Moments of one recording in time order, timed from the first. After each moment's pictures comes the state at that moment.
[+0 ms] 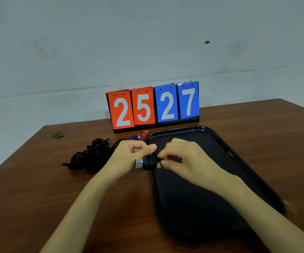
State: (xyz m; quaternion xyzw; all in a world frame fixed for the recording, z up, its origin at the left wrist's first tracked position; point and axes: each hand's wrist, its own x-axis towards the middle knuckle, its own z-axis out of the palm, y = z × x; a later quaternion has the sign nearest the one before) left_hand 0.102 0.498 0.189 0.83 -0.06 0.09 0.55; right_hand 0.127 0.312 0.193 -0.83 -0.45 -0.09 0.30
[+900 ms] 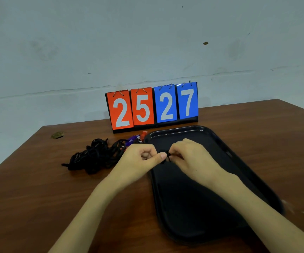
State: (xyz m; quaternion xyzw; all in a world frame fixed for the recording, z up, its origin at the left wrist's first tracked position) left_hand 0.098 0.484 0.179 0.89 -0.10 0.13 0.43; right_hand 0.140 0.311 0.180 -0.91 -0.34 -0.11 0.21
